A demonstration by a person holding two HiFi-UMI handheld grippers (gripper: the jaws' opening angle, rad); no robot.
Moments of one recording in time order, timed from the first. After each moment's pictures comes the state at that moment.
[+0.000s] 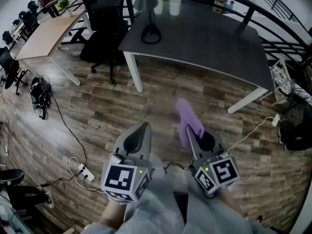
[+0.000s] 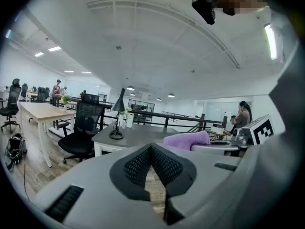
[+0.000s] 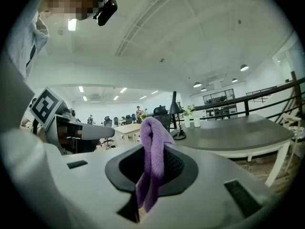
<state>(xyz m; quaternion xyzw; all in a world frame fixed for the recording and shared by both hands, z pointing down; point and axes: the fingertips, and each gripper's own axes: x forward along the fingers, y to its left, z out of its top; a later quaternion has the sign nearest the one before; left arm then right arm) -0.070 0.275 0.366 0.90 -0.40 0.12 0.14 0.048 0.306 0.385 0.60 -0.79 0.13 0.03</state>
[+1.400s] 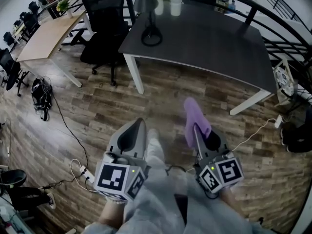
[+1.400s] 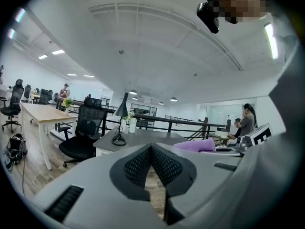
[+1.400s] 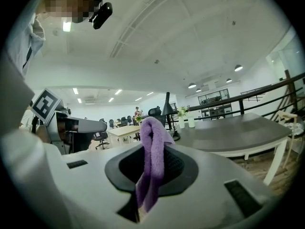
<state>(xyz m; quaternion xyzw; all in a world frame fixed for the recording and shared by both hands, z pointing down) -0.070 0.238 0.352 0.89 -0.42 0.08 0.13 0.080 0.285 0.392 0.62 -0.77 0.14 0.01</state>
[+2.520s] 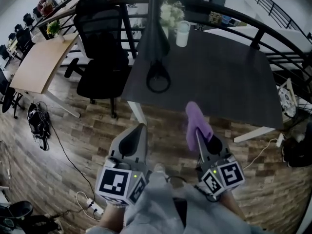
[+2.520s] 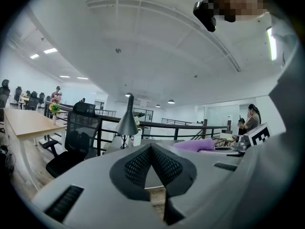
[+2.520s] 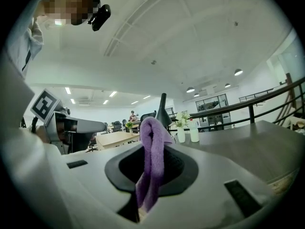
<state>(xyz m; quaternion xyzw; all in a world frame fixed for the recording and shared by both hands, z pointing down) -0.056 -0.022 0.317 0.91 -0.40 0.08 0.11 0.097 0.027 0.354 0.64 -0.76 0.12 0.00</state>
